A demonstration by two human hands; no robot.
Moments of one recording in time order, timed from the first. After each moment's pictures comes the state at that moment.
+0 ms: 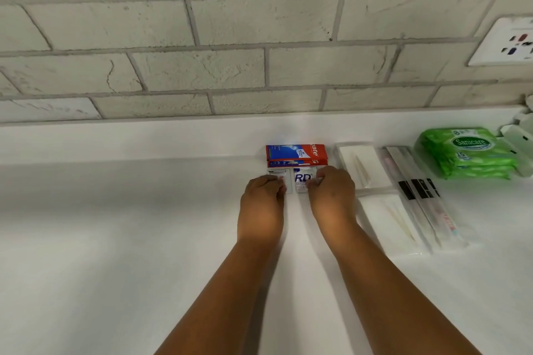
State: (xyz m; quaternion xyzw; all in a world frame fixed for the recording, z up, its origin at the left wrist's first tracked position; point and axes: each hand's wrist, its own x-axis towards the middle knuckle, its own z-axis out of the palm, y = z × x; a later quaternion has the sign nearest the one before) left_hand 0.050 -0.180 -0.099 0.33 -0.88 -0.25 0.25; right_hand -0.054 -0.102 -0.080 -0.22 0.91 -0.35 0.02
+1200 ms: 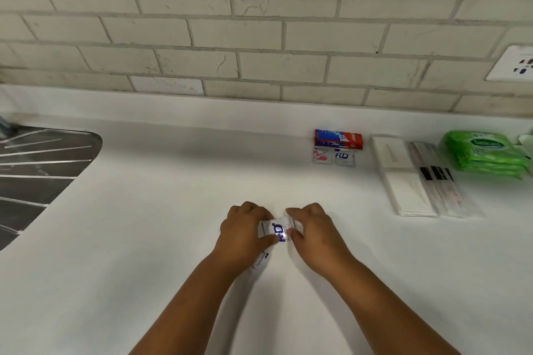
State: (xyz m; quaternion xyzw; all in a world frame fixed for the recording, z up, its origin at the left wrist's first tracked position) left_hand 0.267 -0.124 -0.063 0.39 -0.89 -0.24 0.09; right_hand 0.137 -0.021 -0.055 -0.48 0.81 -0.26 0.19
